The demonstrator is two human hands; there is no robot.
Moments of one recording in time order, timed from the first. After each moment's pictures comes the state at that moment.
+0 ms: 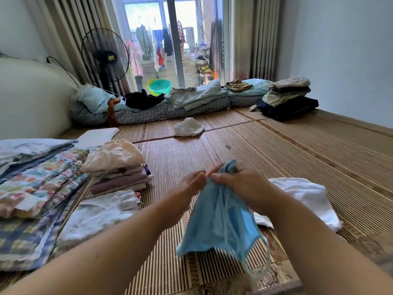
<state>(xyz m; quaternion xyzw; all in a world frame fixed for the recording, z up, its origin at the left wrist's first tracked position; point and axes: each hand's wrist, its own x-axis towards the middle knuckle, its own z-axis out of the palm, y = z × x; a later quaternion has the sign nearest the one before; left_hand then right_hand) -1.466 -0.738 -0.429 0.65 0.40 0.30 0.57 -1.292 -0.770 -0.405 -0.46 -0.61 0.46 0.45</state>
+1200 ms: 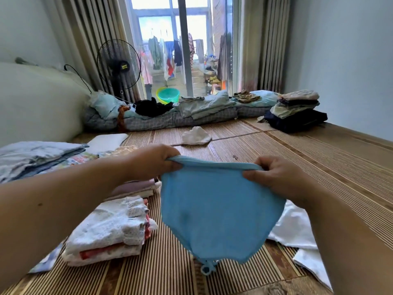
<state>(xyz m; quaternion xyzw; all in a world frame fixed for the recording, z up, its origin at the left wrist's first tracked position) -1.528 -0.702 -0.322 0.86 0.50 0.09 0.03 -1.250 -0.767 -0.371 -0.57 -0.65 0.29 0.41</state>
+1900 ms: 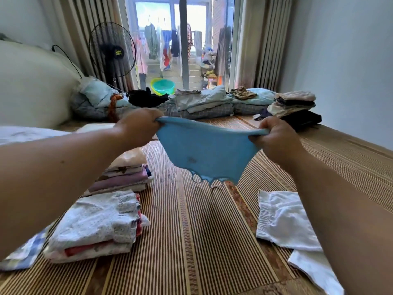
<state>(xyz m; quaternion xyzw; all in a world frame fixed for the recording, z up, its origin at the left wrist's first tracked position) -1.550 -0.630 -0.310 0.83 0.50 0.24 -0.06 -1.249 -0.699 -0.344 -0.61 -0.61 0.11 0.50</state>
